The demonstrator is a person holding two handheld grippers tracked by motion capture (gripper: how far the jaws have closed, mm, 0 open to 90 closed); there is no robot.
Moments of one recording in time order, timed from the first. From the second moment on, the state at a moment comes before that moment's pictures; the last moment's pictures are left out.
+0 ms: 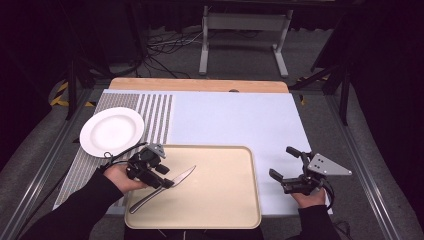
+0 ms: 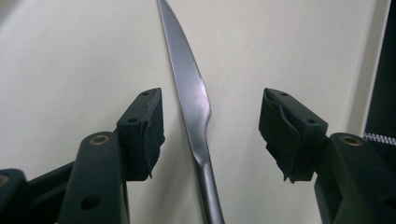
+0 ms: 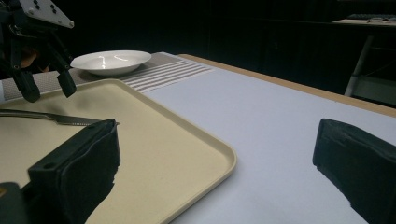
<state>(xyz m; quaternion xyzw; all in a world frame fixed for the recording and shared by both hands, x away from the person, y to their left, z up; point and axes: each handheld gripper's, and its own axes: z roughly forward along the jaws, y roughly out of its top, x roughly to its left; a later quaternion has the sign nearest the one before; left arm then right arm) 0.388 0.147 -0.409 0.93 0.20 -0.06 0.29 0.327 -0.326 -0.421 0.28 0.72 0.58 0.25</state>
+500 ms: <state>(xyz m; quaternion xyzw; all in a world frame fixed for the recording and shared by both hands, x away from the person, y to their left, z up) 0.389 0.109 -0.410 0.95 0.14 -0.03 0.28 0.327 -0.328 -0.421 0.28 0.72 0.58 0.25</state>
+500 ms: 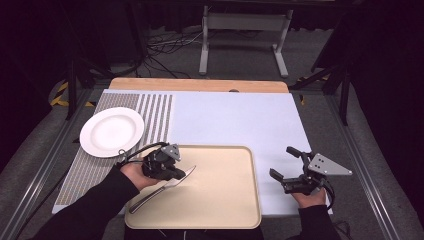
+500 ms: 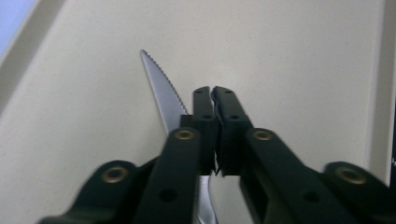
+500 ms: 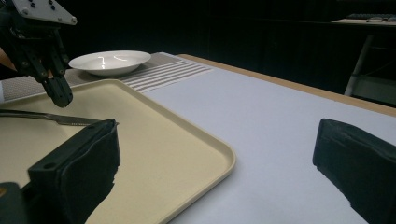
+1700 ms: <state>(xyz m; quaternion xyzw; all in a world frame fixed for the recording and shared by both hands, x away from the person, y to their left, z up) 0.396 0.093 -0.435 0.96 0.15 -0.03 0.24 0.328 -0.328 -0.422 0.28 0.72 0.58 0.25</state>
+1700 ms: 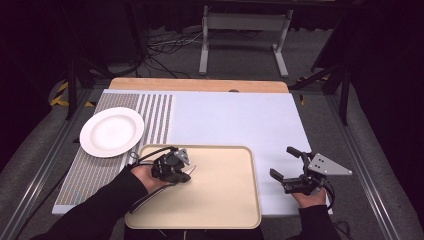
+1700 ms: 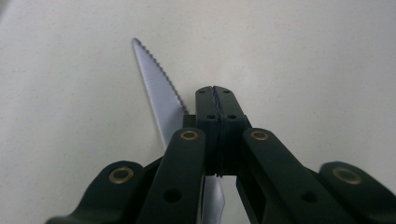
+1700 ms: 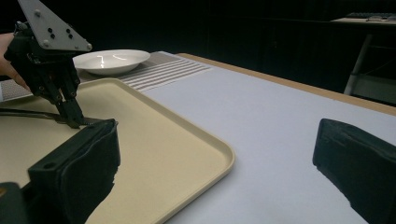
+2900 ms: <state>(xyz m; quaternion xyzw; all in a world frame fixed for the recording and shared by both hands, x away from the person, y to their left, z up) 0.415 0.137 -0.433 0.95 0.20 0.00 0.23 0.328 -0.327 -0.422 0.28 0.72 0.58 0.25</state>
